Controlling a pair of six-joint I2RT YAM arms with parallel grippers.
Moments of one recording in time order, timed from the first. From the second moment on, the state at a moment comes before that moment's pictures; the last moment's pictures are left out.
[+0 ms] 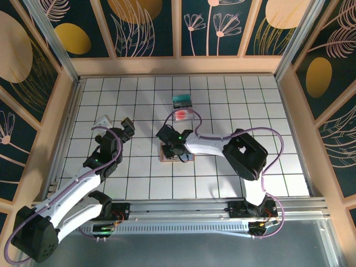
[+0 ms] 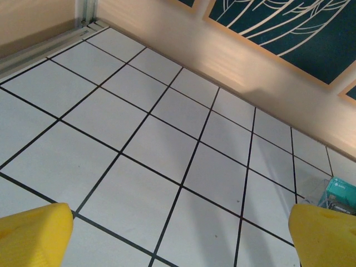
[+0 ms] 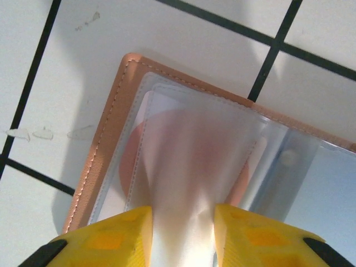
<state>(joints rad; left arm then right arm) -0.50 0.89 0.50 -0.04 -0.63 -0.71 1.00 1.92 1.24 -0.49 0.12 0.51</state>
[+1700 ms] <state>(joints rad) -0.50 0.93 0.52 -0.04 -0.58 -0.69 1.03 1.93 1.24 -0.51 0.19 0.57</state>
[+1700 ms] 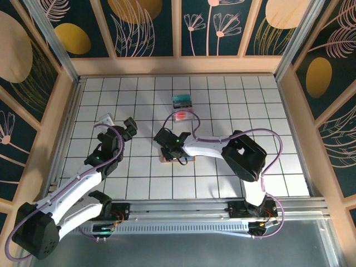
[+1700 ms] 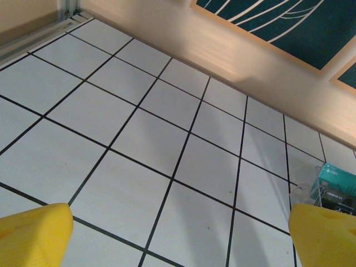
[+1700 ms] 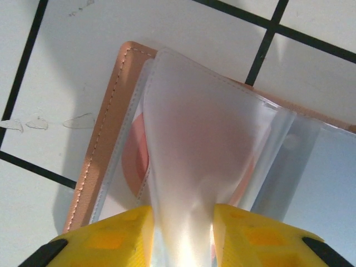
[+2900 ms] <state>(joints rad) -0.50 1.01 0.62 -0.04 -0.52 -0.60 0.88 1.74 1.04 -0.56 0.31 0.68</state>
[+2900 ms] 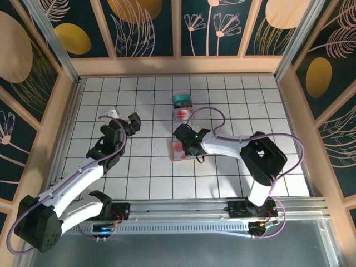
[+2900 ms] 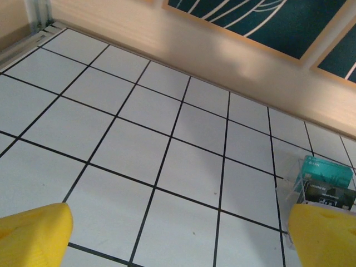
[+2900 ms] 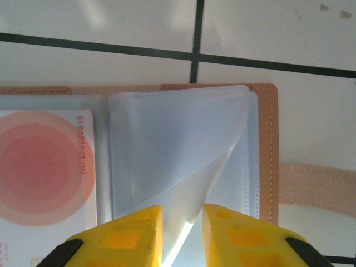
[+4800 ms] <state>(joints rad) -0.90 1.62 0.77 -0.06 -0.52 -0.72 0.58 1.41 0.86 -0.40 -0.07 0.64</state>
